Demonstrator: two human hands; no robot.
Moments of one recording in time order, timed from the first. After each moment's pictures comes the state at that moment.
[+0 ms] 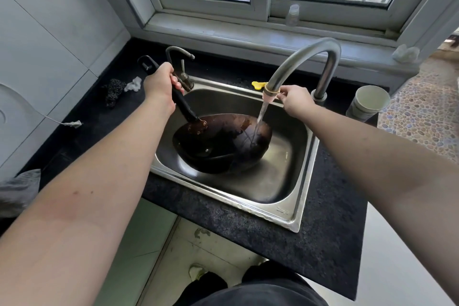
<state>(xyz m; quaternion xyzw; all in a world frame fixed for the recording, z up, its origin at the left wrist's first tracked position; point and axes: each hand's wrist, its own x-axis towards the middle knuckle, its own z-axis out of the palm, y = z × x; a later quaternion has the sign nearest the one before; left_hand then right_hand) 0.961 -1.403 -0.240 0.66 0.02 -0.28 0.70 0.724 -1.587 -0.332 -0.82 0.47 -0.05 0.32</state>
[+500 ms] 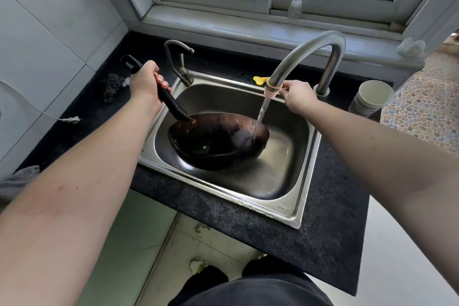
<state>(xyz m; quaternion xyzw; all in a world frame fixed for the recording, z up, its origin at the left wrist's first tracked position) 0.981 -1.382 -0.245 0.67 0.02 -0.29 0.69 0.723 -1.587 -0.332 -0.83 0.46 -0.05 0.30</state>
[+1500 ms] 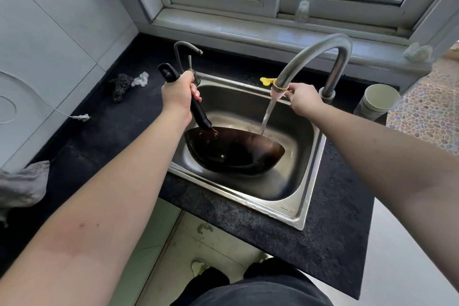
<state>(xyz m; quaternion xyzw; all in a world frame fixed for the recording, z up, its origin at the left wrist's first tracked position) 0.921 -1.385 -0.249 0.67 -0.03 -0.28 0.69 0.724 -1.586 -0.333 -0.83 0.47 -0.05 0.31</state>
